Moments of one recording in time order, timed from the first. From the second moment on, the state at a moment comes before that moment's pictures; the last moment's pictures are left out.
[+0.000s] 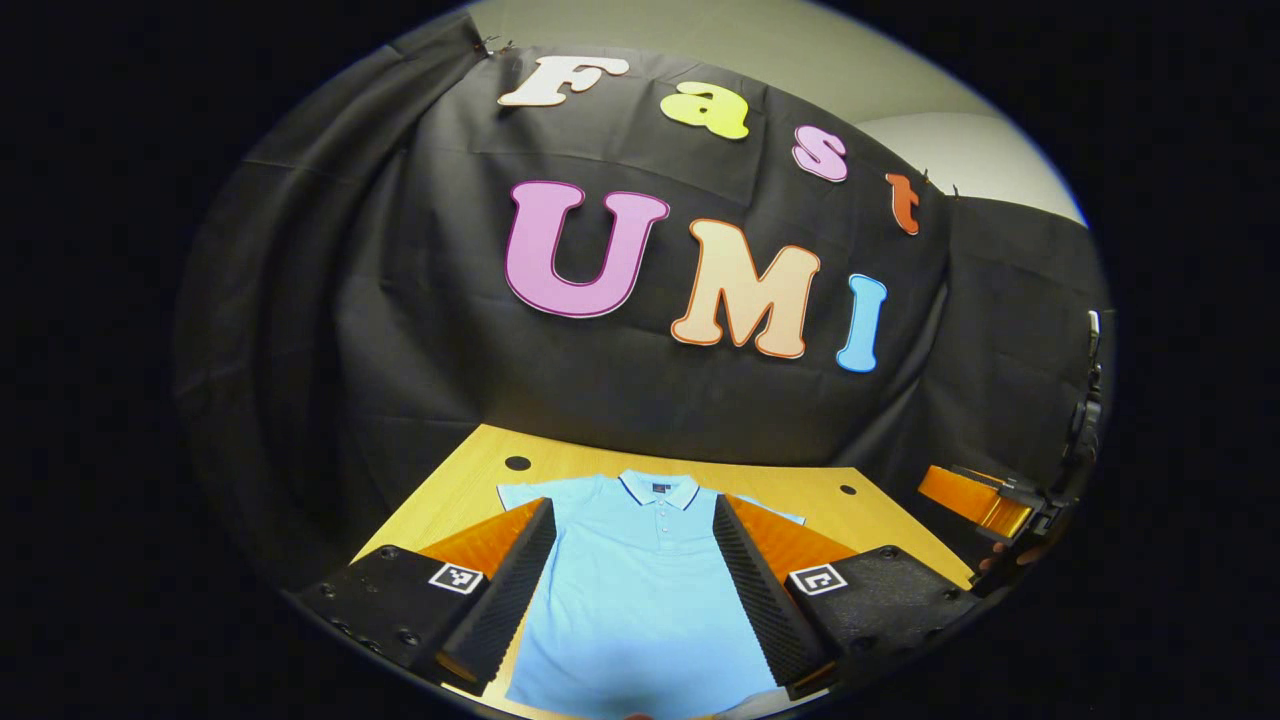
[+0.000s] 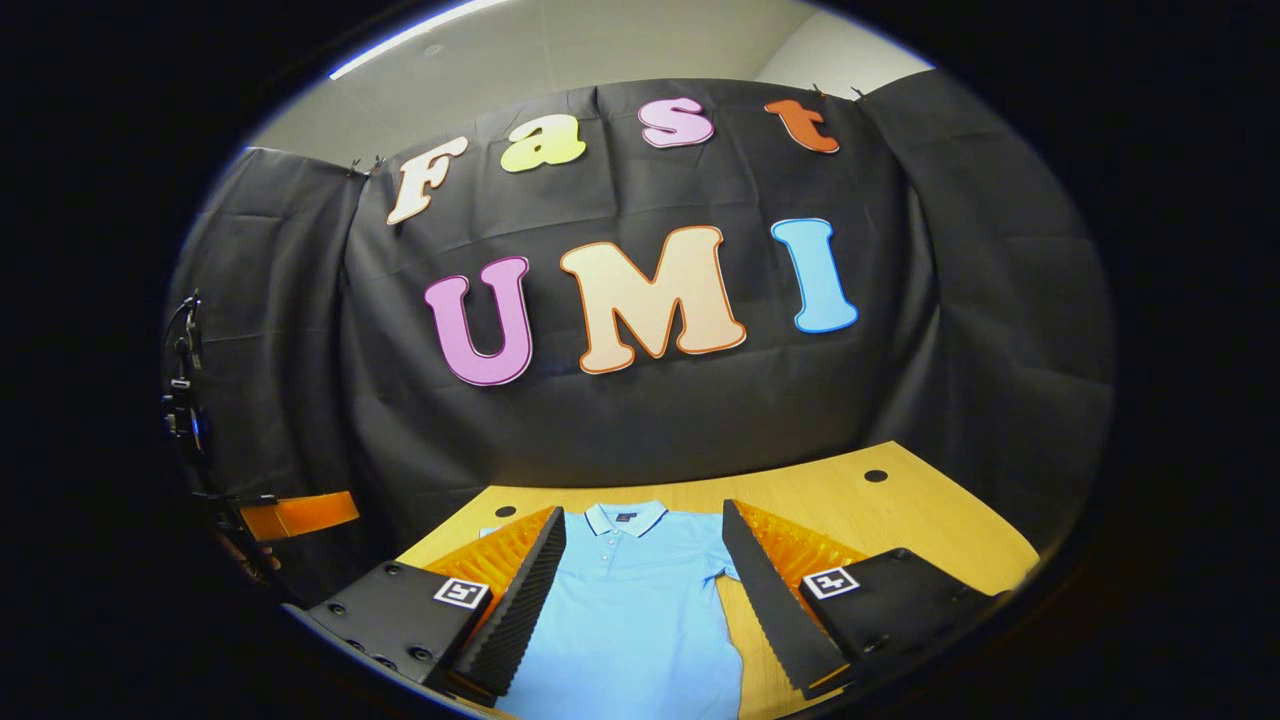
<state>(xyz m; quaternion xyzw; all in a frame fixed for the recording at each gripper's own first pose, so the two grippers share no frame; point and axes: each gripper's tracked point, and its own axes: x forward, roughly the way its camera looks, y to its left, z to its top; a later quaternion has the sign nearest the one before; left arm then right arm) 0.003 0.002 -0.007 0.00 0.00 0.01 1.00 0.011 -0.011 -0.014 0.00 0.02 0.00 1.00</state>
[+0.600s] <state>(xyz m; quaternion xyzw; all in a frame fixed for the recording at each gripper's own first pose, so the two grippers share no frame) 0.010 0.003 -0.019 -0.01 0.03 0.04 1.00 0.078 -0.062 -0.050 -0.01 0.06 -0.02 1.00</state>
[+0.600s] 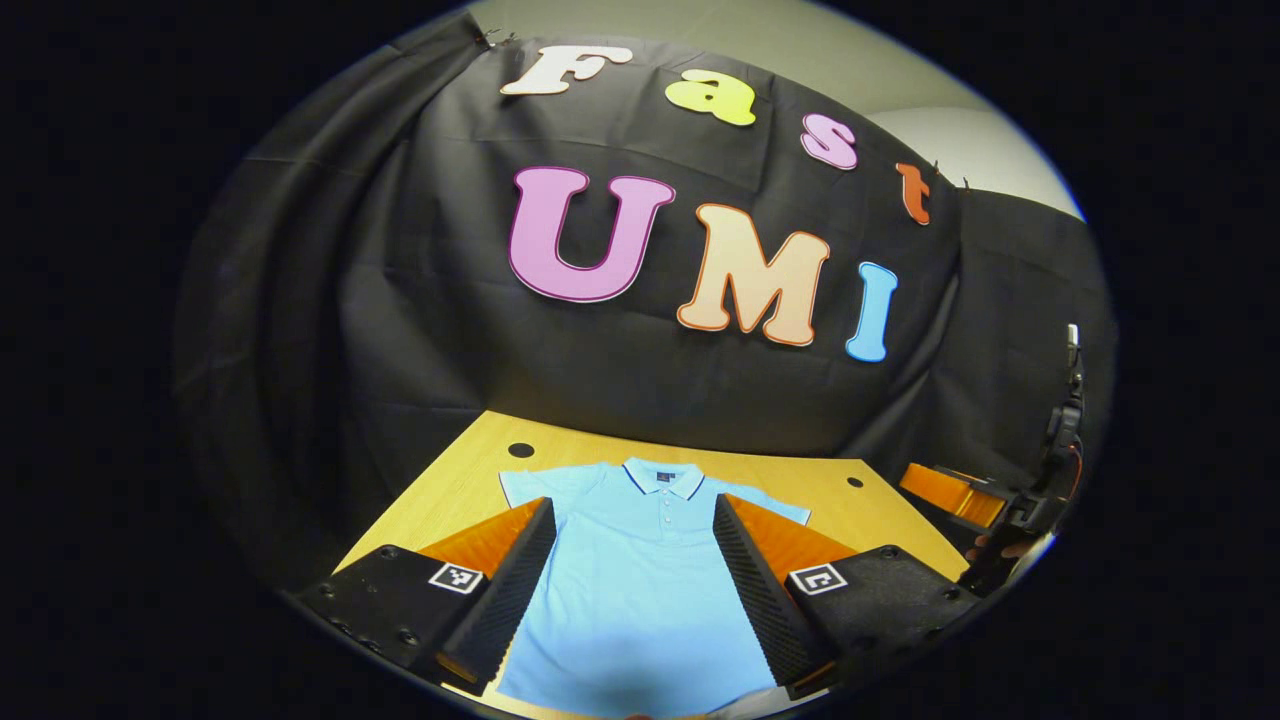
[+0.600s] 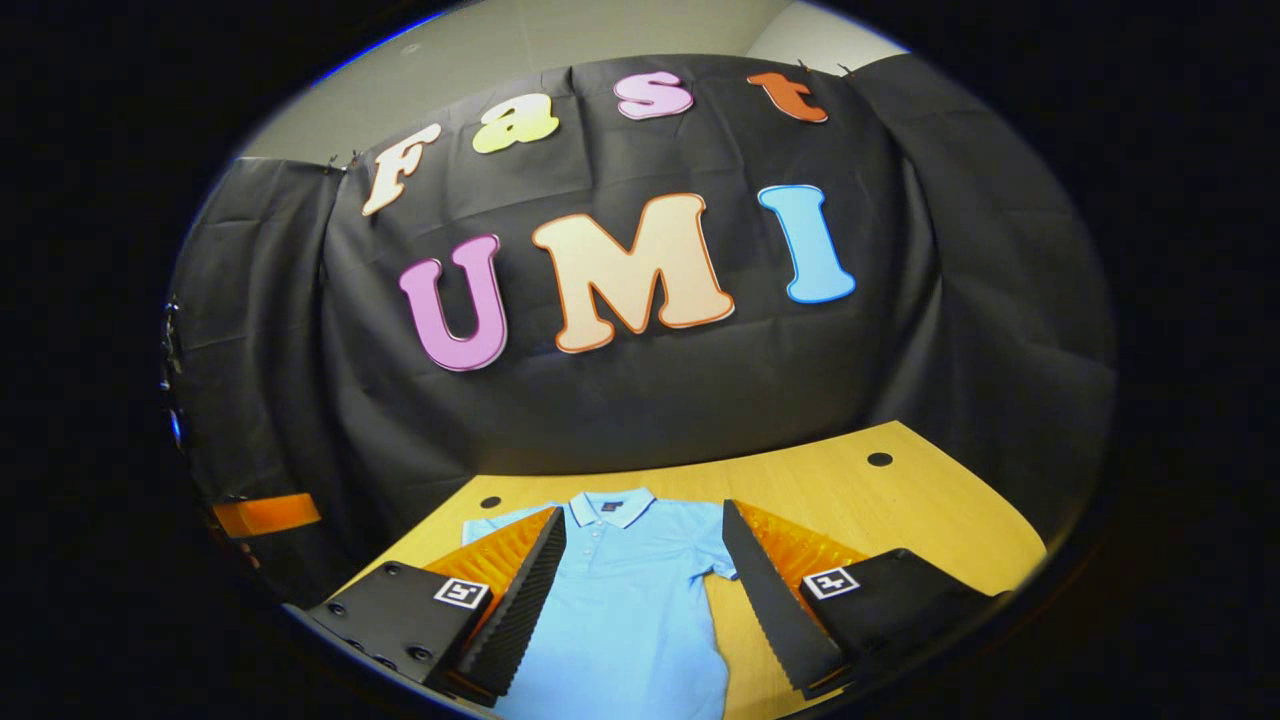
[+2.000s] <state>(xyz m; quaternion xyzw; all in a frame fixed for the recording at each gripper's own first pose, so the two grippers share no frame) 0.053 0.010 -0.061 -0.04 0.10 0.13 0.98 0.330 -0.238 -0.275 -0.05 0.28 -0.07 0.96</state>
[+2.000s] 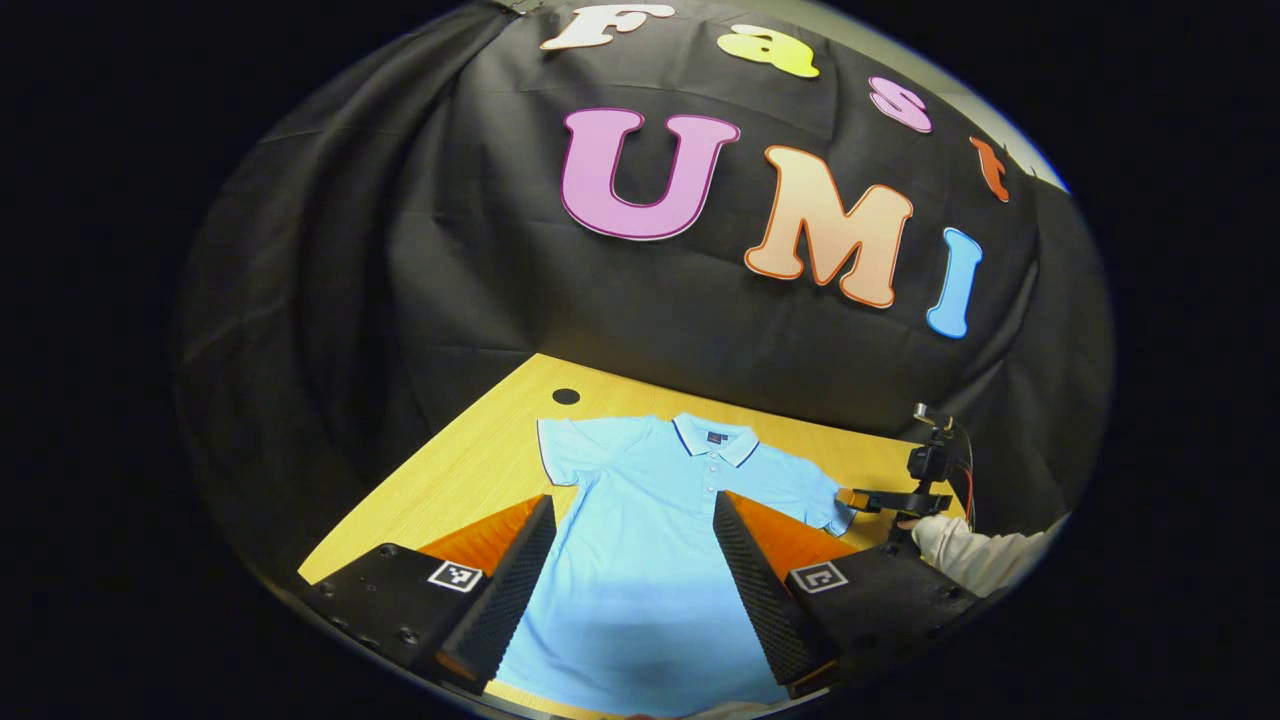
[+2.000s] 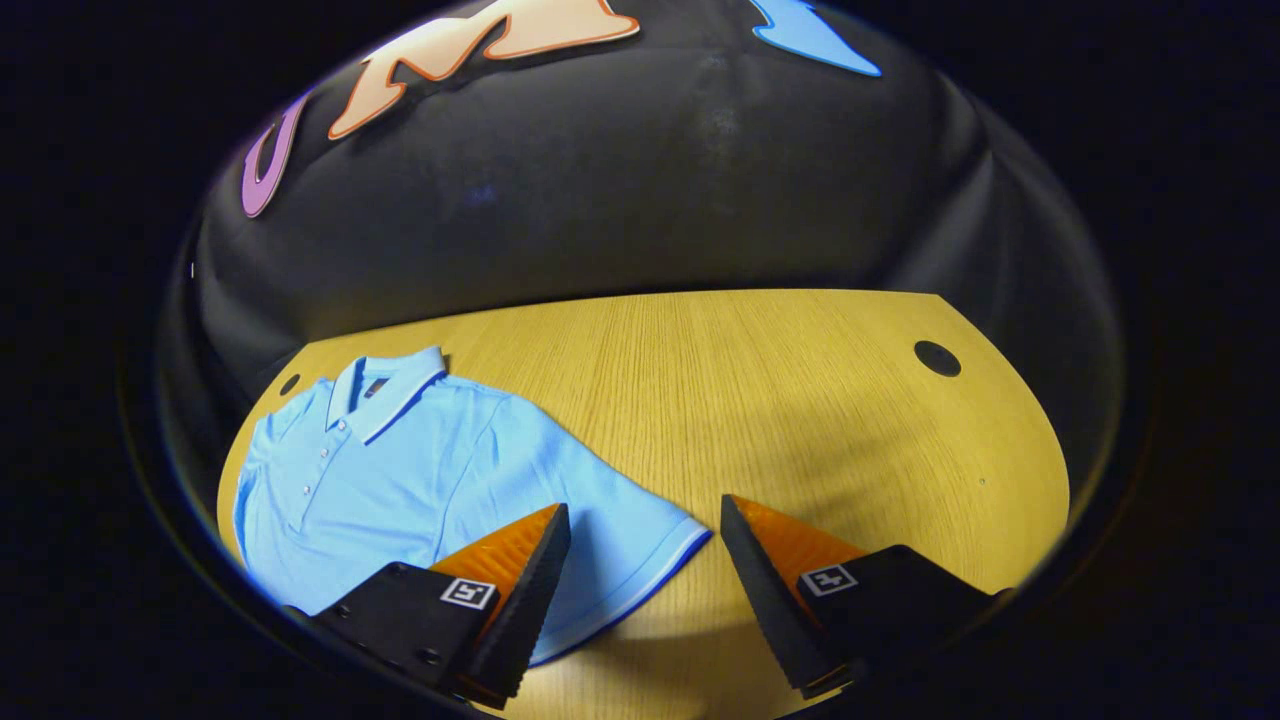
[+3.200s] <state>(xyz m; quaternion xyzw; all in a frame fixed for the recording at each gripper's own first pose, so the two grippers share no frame) 0.054 -0.001 -0.077 -0.06 0.10 0.11 0.99 0.355 0.006 -0.256 0.07 0.25 0.11 0.96</state>
